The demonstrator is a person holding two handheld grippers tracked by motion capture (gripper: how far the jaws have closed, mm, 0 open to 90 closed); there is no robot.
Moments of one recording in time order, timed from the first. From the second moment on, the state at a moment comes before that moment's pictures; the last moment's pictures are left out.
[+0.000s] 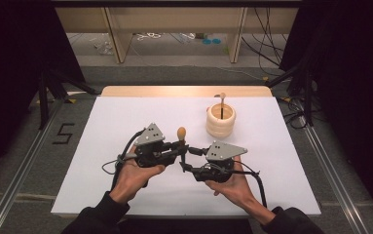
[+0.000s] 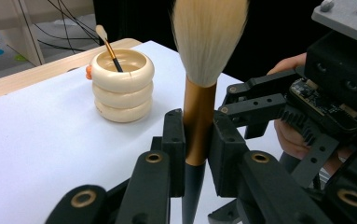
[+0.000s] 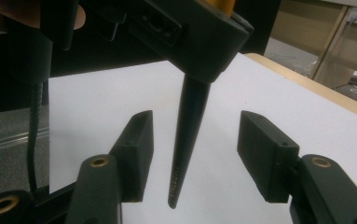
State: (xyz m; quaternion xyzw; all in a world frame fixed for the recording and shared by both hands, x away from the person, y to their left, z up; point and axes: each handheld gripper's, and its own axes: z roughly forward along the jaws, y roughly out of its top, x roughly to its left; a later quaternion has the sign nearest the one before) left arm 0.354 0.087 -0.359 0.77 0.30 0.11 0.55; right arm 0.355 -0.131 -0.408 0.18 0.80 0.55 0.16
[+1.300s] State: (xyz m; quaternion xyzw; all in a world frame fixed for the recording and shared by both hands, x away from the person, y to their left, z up) left arm 0.354 0.080 -0.358 0.78 0.28 0.10 0.55; right arm 0.360 -0.136 -0.410 0.20 0.77 0.59 0.09
